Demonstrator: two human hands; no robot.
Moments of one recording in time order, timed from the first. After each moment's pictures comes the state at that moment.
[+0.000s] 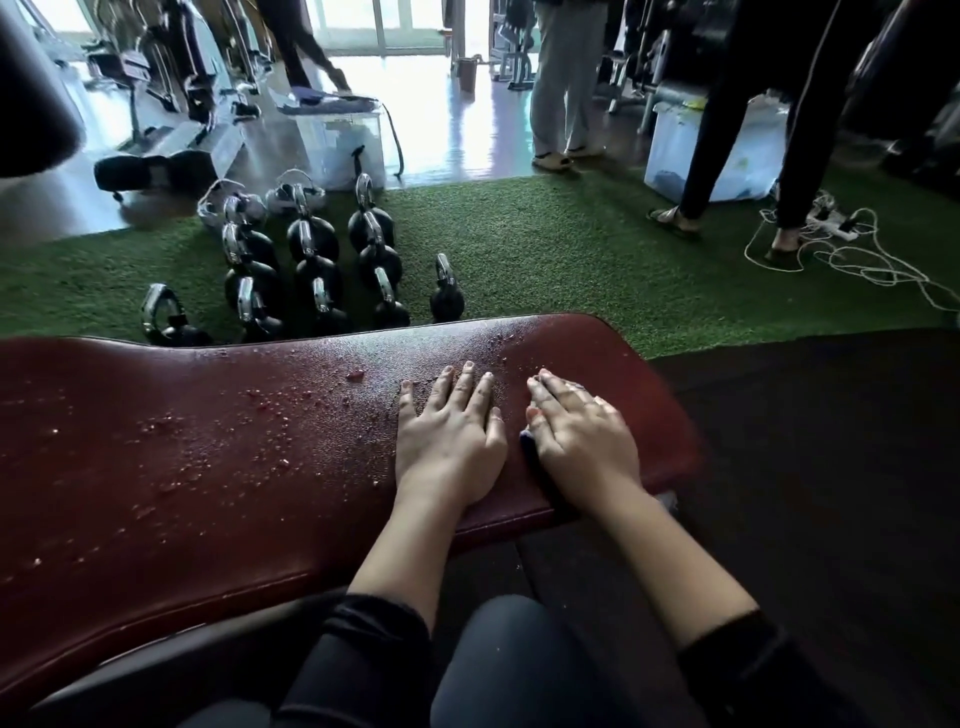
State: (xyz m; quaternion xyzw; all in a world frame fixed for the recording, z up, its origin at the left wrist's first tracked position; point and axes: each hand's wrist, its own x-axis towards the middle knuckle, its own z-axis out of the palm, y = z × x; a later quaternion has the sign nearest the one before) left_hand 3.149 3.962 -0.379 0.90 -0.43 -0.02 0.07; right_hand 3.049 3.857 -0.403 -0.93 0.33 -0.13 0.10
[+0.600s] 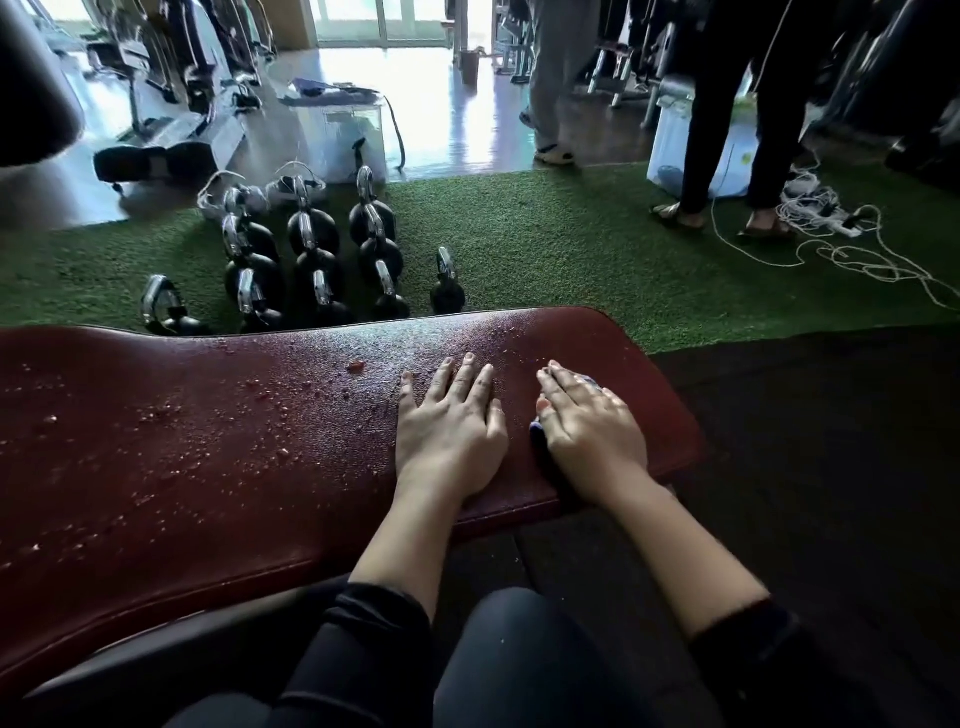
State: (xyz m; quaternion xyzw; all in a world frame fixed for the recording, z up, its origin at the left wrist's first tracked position) left_hand 3.148 3.961 -0.380 0.90 -0.43 -0.01 0.07; right_hand 3.043 3.853 -0.398 -0.93 0.35 -0.08 0.11
